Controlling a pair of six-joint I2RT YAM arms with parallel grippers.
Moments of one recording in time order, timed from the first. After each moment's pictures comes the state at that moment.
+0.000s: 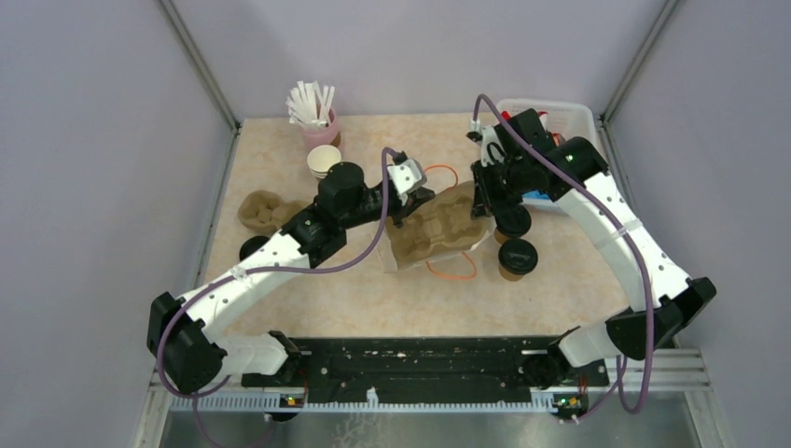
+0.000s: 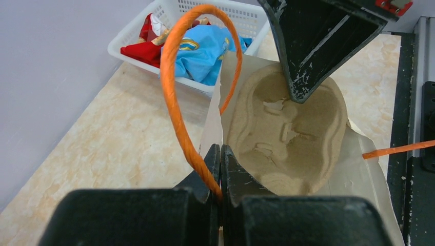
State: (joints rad) left arm -0.75 1.25 1.07 0.05 0.39 0.23; right arm 0.56 1.42 1.71 -1.24 -0.20 0.20
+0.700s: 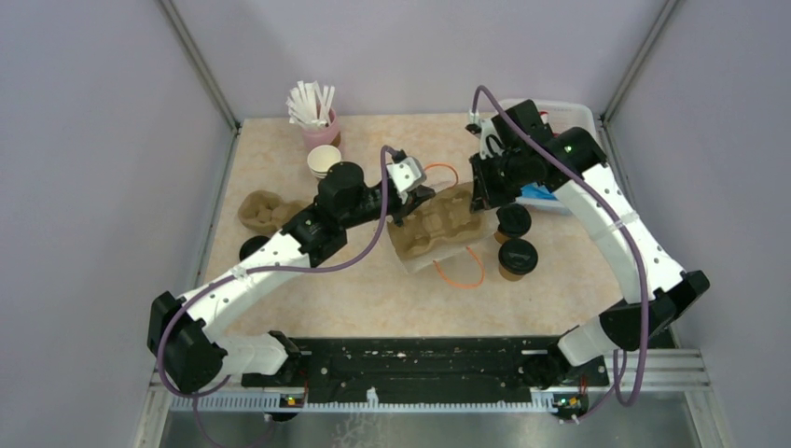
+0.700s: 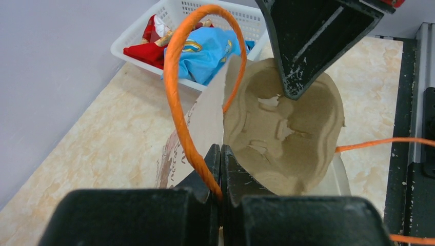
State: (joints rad) left arm -0.74 1.25 1.07 0.07 0.38 0.21; right arm 0.56 1.50 1.84 -1.30 -0.17 0.20
